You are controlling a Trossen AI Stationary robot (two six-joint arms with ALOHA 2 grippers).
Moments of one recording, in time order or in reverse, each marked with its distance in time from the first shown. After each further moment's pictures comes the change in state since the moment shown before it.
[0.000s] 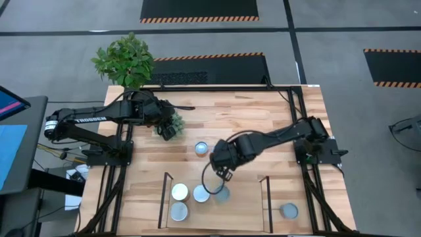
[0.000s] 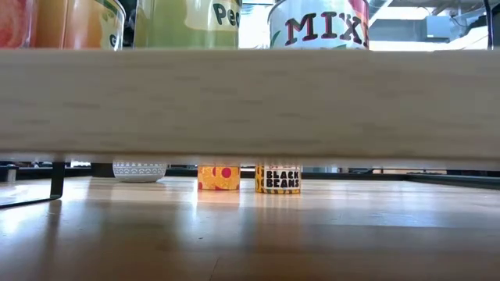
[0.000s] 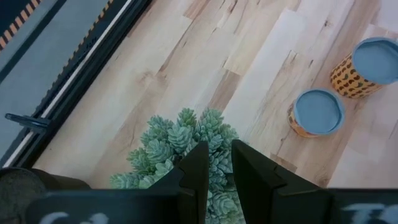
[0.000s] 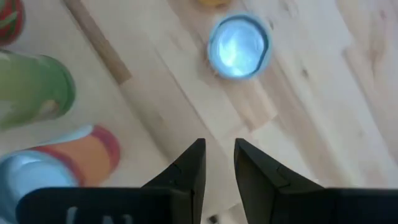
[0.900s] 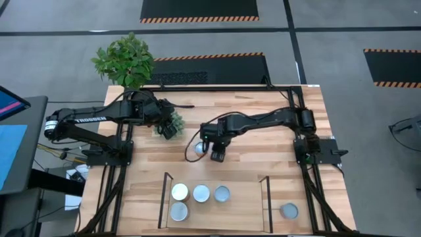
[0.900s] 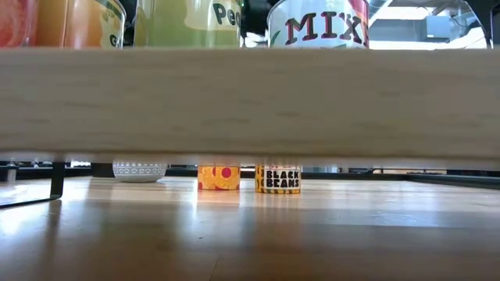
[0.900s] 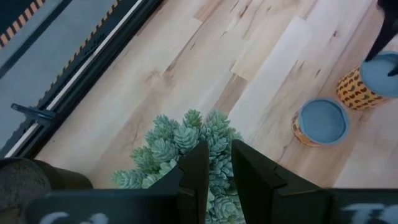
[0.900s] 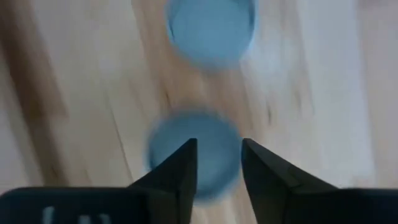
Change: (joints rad) left arm 0.000 0.000 0.000 0.002 -0.027 -0.057; right arm -0.290 0.072 -0.221 0.373 -0.169 -0.606
